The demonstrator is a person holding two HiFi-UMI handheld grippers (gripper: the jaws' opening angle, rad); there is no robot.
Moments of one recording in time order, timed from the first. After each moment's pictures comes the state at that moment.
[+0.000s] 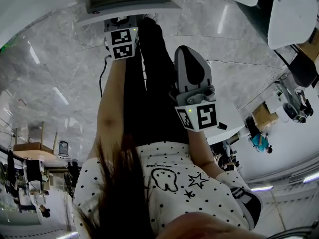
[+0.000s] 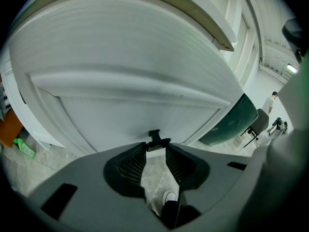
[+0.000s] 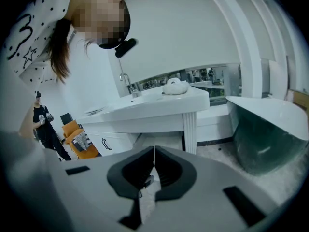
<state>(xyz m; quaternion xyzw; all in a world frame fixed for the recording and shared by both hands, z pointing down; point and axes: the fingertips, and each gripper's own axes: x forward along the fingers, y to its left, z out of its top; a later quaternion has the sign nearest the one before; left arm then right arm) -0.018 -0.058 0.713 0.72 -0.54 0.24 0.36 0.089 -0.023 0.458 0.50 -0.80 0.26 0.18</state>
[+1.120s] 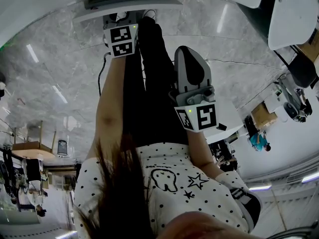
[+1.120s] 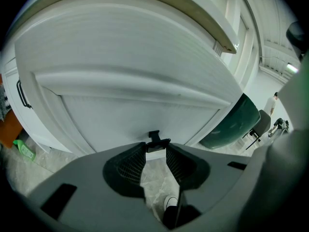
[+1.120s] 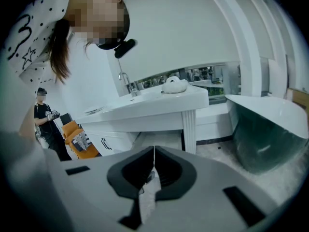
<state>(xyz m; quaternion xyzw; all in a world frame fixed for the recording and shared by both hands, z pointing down) -0.022 -0.071 0.710 0.72 -0.55 0.23 0.35 0.088 -0.022 0.462 0.50 -0.80 0.26 0.19</state>
